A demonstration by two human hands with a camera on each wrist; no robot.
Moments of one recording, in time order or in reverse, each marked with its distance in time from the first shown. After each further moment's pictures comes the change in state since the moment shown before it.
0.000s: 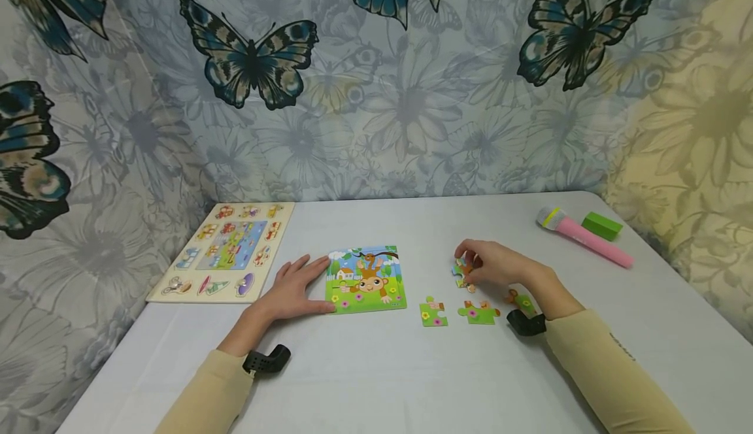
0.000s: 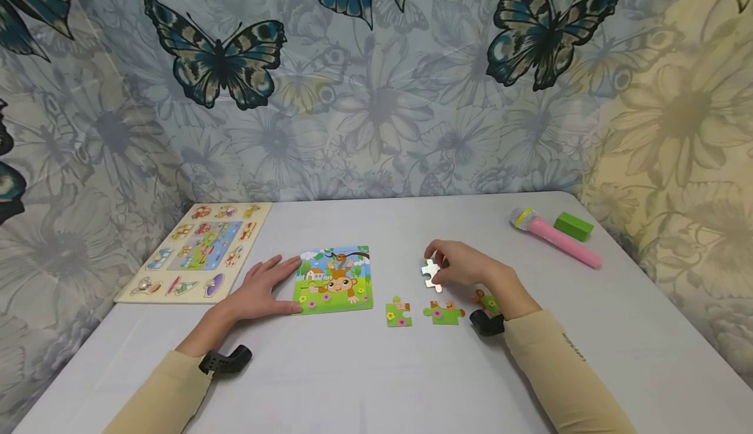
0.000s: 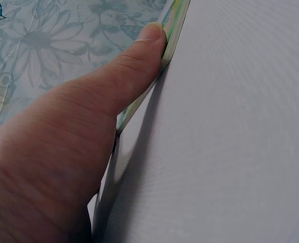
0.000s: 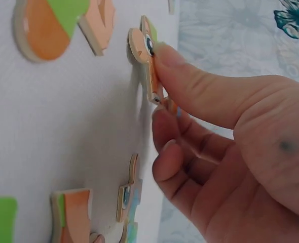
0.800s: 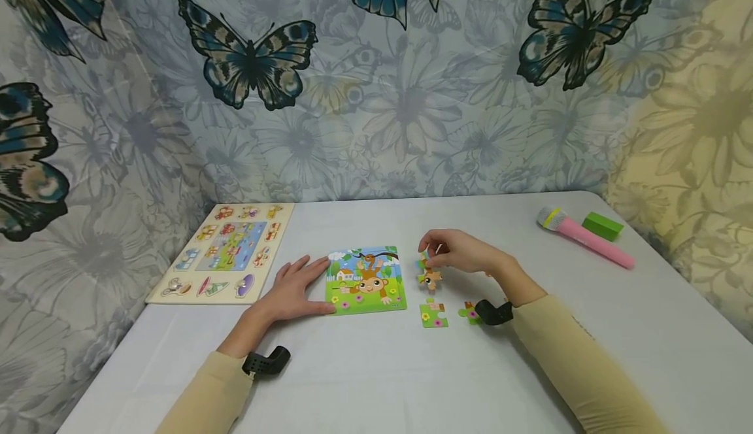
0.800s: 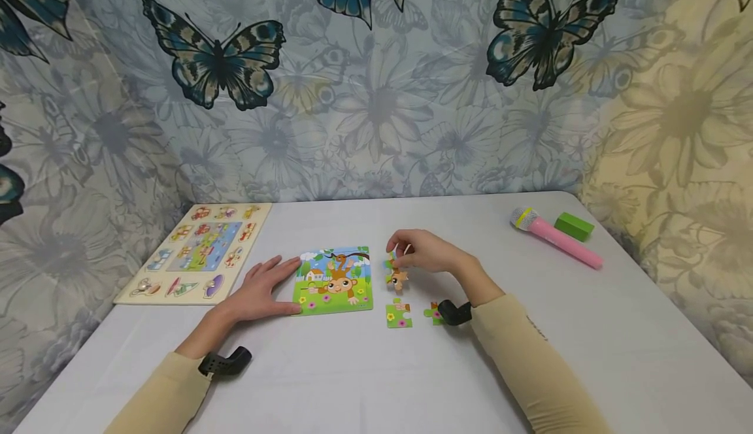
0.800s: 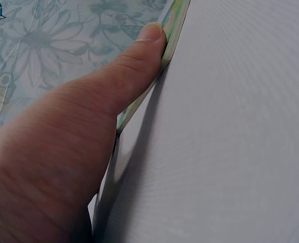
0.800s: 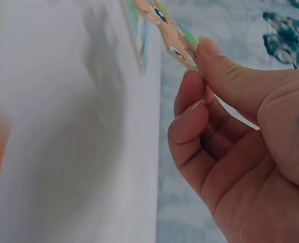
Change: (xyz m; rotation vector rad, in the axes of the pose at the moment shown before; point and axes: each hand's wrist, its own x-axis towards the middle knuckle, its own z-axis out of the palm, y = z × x) left_hand 0.001 -0.002 0.002 0.009 0.008 0.003; right_hand 0.043 -0.038 0.011 0.169 -0.003 -0.125
